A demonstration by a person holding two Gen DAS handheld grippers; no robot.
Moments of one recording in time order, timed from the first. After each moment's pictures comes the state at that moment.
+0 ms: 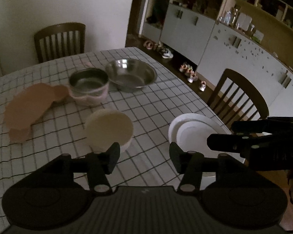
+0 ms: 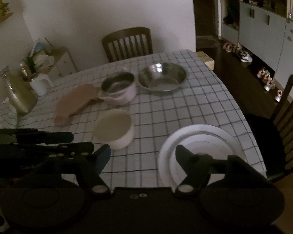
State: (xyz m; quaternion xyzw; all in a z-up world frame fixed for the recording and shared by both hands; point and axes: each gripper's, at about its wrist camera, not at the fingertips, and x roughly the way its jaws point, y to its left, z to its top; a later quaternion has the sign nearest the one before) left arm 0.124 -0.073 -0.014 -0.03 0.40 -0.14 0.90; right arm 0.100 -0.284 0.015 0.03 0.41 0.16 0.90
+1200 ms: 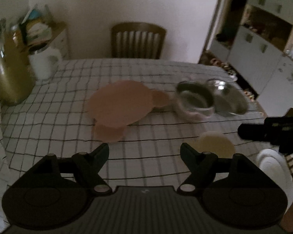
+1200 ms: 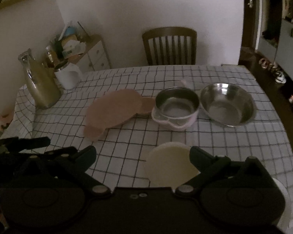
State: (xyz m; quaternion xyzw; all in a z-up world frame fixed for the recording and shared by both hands) left arm 0.160 0.086 -0.028 -0.09 0.40 0.06 0.91; right arm 0.187 -0.135 0.013 -0.03 0.41 0.25 0.87
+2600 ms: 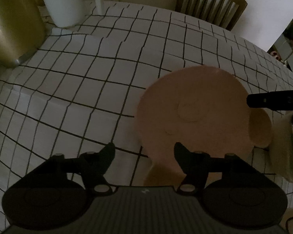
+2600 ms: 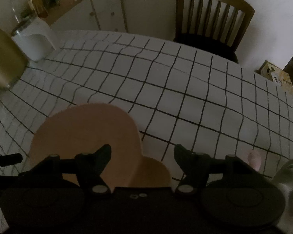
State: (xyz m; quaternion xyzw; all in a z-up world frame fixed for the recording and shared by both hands) left arm 0.327 0.205 -0.144 -0.18 0.53 0.19 0.81; right arm 0.444 0.042 -0.102 -0.17 0.52 0.31 0.78
